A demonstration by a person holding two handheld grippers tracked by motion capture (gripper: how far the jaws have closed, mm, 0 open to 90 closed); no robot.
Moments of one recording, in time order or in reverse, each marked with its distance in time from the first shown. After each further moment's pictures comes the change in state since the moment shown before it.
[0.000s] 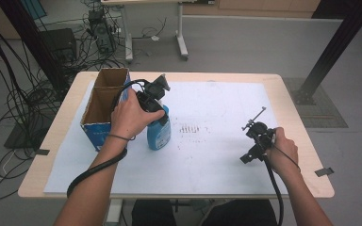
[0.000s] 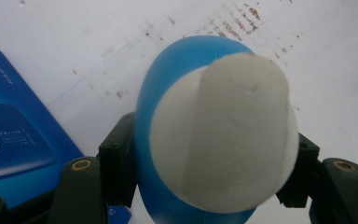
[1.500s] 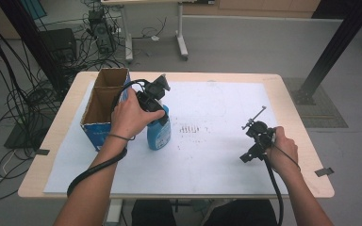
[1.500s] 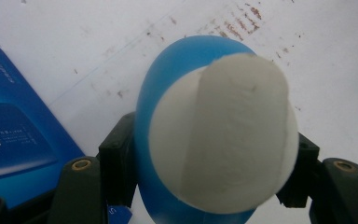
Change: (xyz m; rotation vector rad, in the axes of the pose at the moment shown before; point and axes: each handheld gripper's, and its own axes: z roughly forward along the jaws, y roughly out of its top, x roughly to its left) left arm 0.000 0.000 0.000 0.004 0.006 0.000; right arm -0.001 0.001 -0.002 -0.007 -0.001 0.001
